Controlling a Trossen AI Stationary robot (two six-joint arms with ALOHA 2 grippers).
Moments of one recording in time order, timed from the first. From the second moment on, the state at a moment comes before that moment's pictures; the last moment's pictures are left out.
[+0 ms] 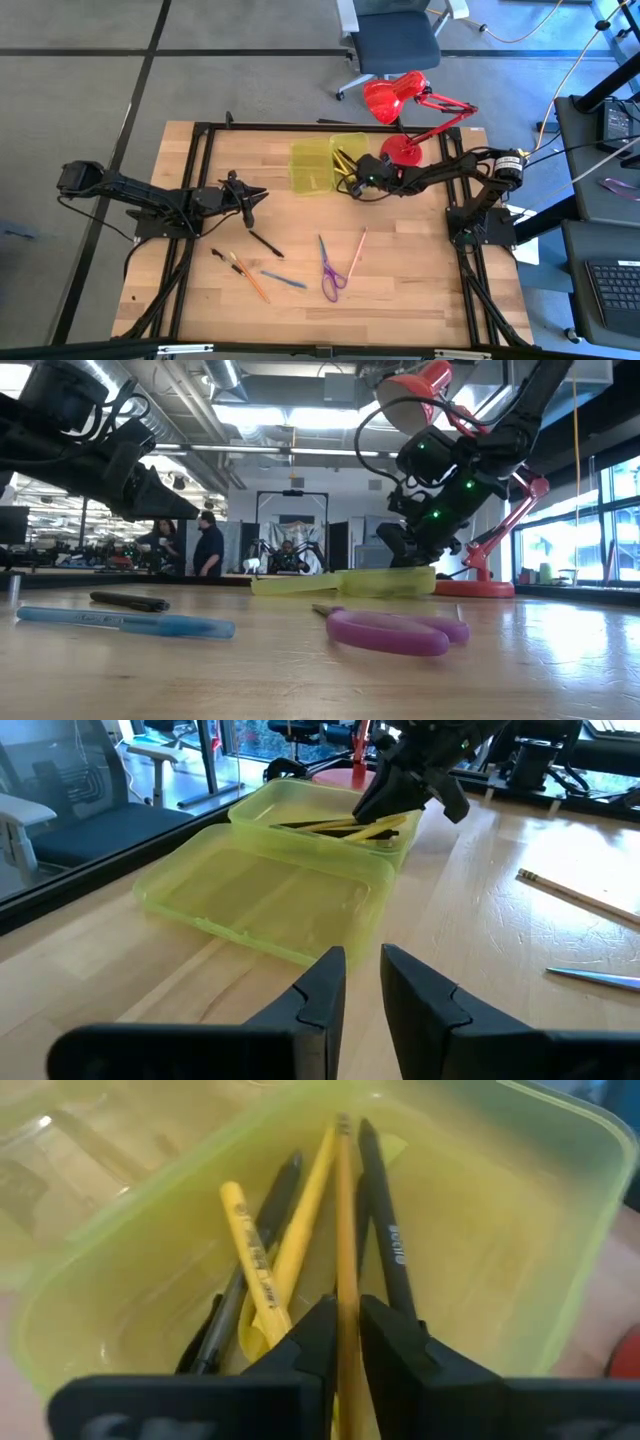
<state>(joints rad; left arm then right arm) -0.03 0.81 0.01 0.52 -0.48 -0.23 -0.29 1.71 0.68 0.24 0.41 0.31</state>
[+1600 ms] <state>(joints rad) -0.03 0.81 0.01 0.52 -0.47 -0.25 -0.28 1.47 0.37 0.39 -0.82 -0.79</state>
